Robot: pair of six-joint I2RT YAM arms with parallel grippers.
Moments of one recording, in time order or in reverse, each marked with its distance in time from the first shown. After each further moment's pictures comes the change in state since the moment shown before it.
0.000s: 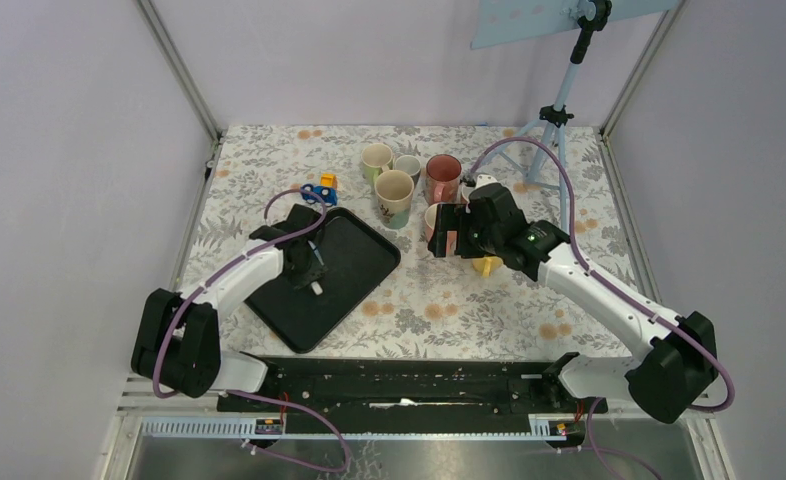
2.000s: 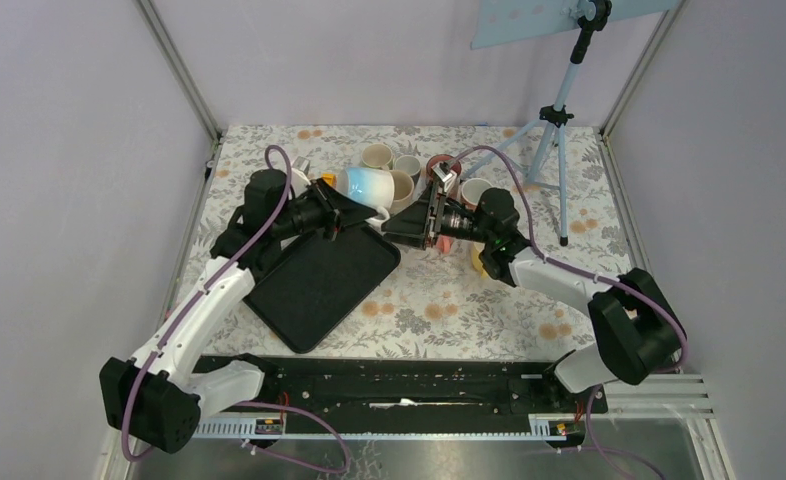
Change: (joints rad) left arm 0.003 -0.269 0.138 0.474 0.769 -0.388; right arm -0.037 0.186 -0.240 1.280 -0.788 0.774
